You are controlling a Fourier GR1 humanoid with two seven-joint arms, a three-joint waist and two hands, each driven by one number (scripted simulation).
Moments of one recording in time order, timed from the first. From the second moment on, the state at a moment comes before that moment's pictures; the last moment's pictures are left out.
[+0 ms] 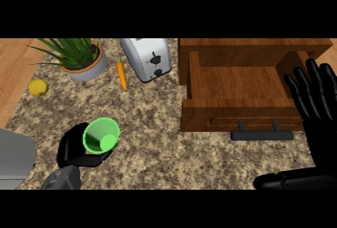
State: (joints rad) left arm -0.33 0.16 0.29 -0.48 0.16 -0.31 -0.96; right arm -0.10 -0.09 -0.05 -2.10 -0.15 0.13 0.18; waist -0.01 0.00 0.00
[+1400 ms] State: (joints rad) left arm -0.36 0.01 0.02 -1.39 0.28 -0.07 -0.41; right arm -0.07 -0.10 -0.08 -2.09 -0.18 0.14 0.18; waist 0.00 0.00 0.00
